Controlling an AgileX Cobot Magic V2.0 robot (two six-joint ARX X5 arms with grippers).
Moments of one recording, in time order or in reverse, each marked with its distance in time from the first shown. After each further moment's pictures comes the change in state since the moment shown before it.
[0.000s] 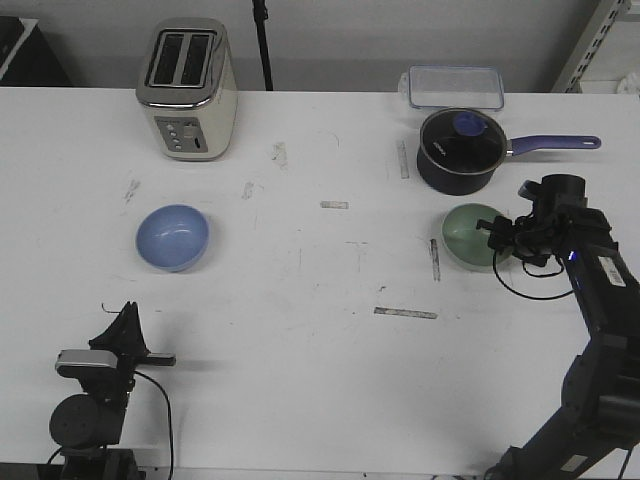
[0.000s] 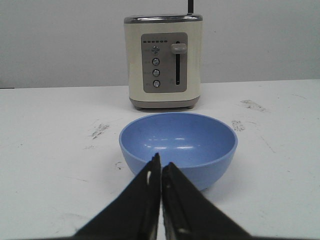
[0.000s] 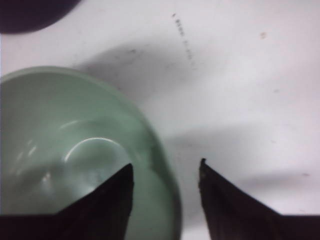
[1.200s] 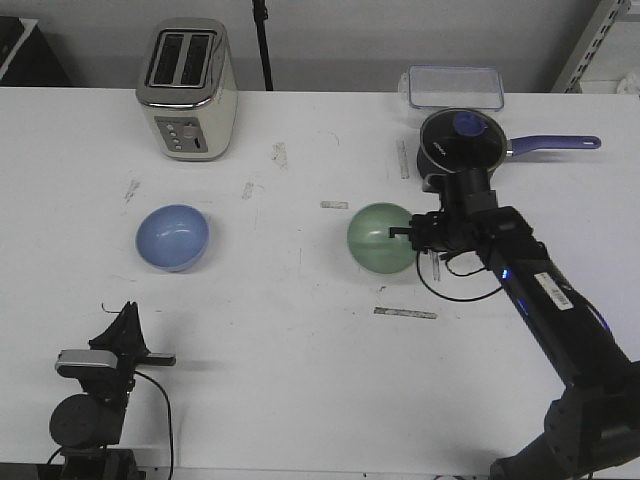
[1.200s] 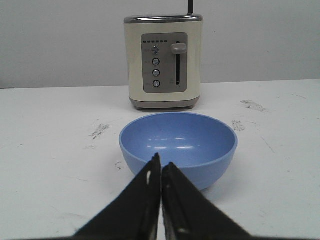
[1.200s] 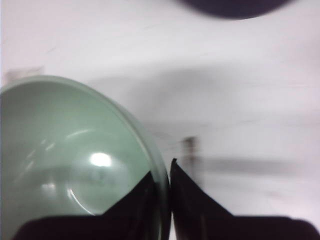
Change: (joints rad) left arm 0.000 0.000 0.000 0.000 0.000 0.000; right arm 0.416 -0.114 0.003 0.039 -0.056 0.055
